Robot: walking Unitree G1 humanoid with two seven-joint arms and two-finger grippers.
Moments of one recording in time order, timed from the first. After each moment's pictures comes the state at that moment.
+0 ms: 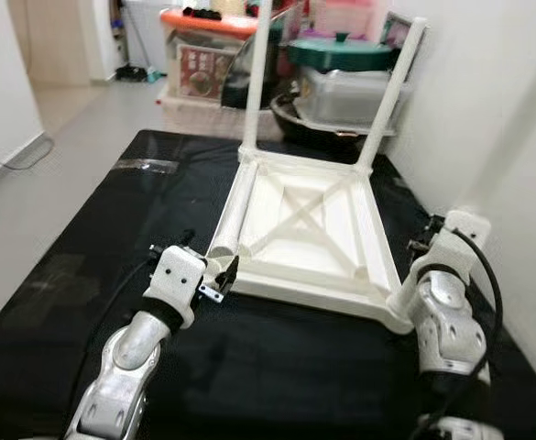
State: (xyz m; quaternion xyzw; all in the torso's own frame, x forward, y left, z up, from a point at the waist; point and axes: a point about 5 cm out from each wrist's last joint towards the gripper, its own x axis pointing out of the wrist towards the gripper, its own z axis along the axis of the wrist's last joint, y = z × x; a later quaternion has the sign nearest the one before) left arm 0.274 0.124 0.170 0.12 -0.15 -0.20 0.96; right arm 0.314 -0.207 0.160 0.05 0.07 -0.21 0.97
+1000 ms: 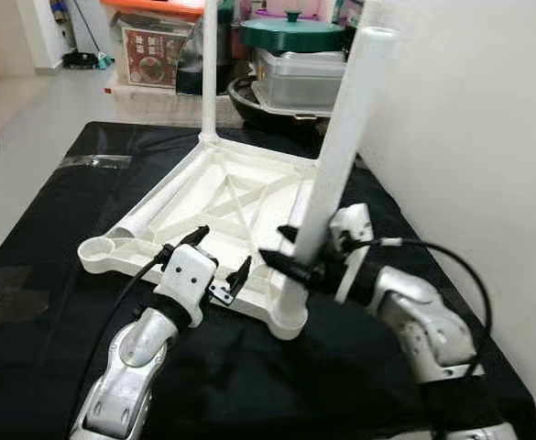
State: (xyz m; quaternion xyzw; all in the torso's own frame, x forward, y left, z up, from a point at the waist) left arm 0.271 0.123 0.166 0.12 -0.14 -0.20 0.96; right arm 0.312 -0.115 0.181 0.05 -0.01 0.48 0.88
